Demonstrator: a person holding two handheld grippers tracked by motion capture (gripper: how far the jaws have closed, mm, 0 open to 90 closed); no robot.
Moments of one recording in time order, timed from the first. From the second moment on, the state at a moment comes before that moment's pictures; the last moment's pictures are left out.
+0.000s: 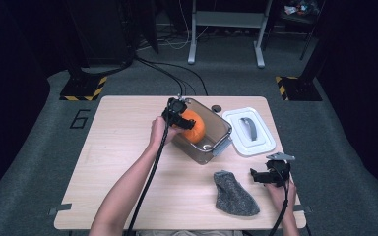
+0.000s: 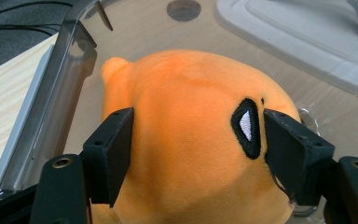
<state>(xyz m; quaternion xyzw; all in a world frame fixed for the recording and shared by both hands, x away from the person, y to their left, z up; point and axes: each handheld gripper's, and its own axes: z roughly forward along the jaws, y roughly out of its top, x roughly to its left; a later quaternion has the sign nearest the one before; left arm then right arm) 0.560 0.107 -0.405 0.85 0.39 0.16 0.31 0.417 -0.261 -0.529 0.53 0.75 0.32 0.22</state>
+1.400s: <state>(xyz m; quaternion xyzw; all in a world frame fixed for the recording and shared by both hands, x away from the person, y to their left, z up) 0.490 0.189 -0.378 0.80 0.39 0.20 0.41 0.417 -0.261 -0.529 0.53 0.75 0.32 0.22</state>
